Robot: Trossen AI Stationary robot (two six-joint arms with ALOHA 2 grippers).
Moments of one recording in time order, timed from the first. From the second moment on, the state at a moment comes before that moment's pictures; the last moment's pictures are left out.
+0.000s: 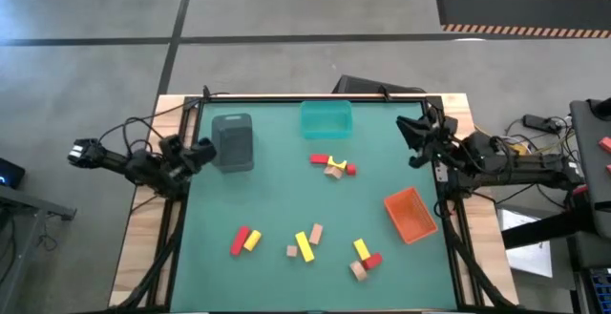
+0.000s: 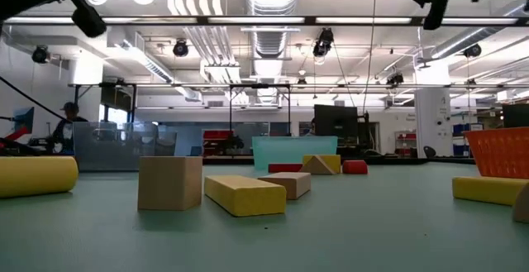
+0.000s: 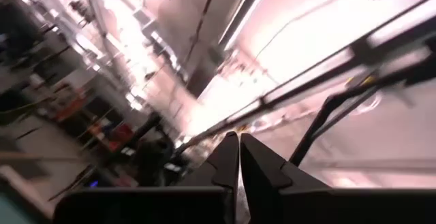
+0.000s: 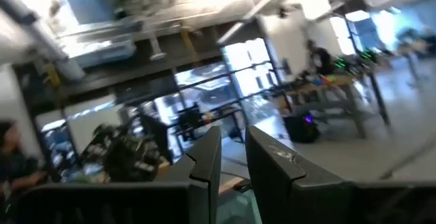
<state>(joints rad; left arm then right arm) -0.29 0.30 0.03 1.00 -0.43 -0.54 -0.09 0.63 0.35 0.53 0.39 0.24</state>
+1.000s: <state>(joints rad) -0.29 0.51 0.47 0.51 -0.70 -0.23 -0.10 1.15 1.09 -0.40 0.47 0.39</state>
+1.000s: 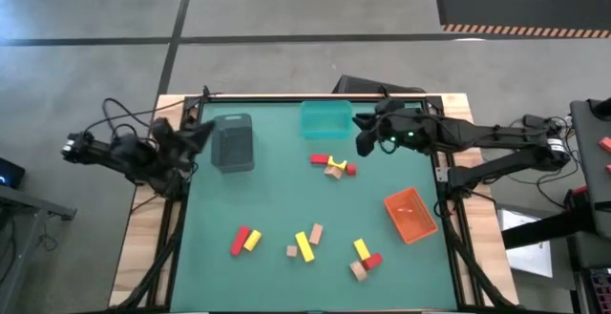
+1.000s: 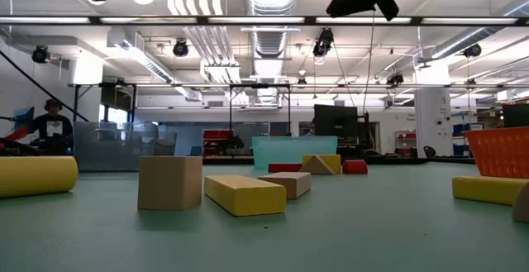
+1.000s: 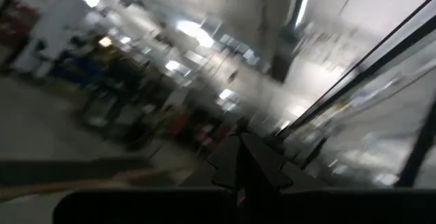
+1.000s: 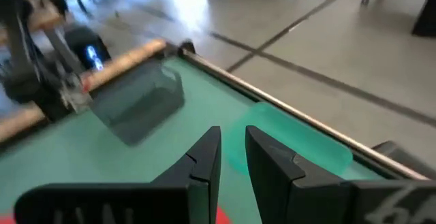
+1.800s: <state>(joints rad) -0.29 0.69 0.59 -0.01 -0.85 -0.49 -0.10 1.39 1.22 -0.57 0.20 0.01</state>
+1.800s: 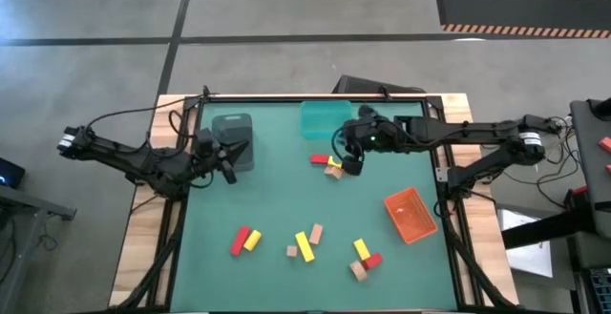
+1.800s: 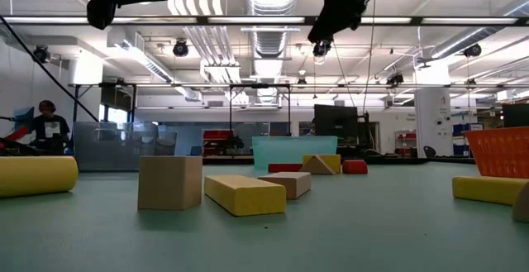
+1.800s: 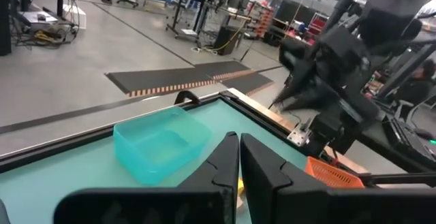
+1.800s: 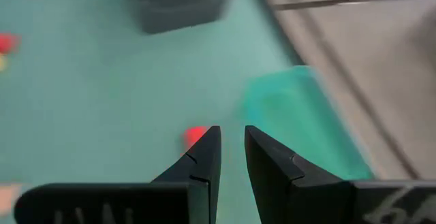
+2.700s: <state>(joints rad) -0.29 0.67 0.58 0.02 -0.87 -0.49 -0.26 1.59 1.22 -0.63 -0.12 -0.03</state>
